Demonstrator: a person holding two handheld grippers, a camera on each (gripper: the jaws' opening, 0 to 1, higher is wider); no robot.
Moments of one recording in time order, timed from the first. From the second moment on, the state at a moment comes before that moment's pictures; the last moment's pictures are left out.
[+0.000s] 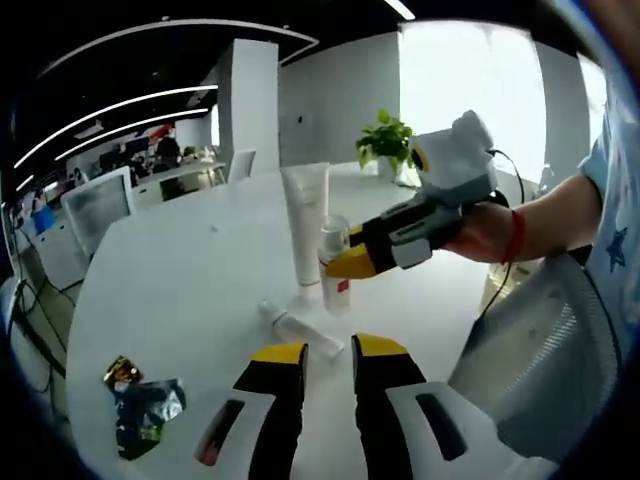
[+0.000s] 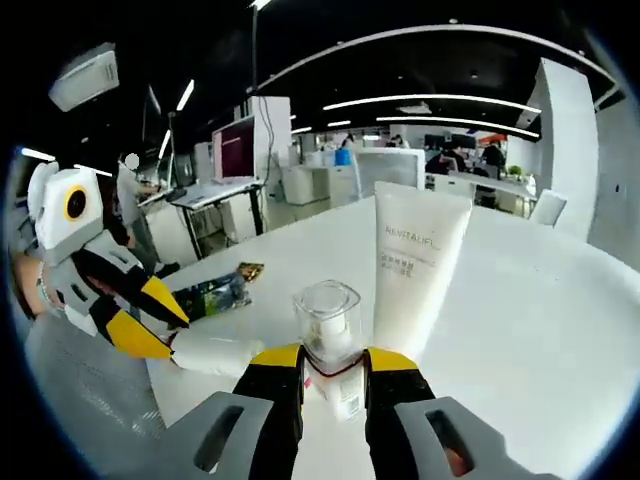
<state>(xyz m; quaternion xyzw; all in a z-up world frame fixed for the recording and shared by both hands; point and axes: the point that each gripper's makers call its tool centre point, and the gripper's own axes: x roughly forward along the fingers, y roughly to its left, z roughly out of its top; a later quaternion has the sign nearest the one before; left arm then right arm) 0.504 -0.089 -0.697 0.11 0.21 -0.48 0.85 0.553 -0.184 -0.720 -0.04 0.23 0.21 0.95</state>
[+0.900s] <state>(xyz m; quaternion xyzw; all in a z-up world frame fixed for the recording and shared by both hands) 0.505 -0.088 -0.698 0.12 0.21 -0.47 0.85 0.542 -0.203 -0.765 -0.05 0.31 0.20 0.93</state>
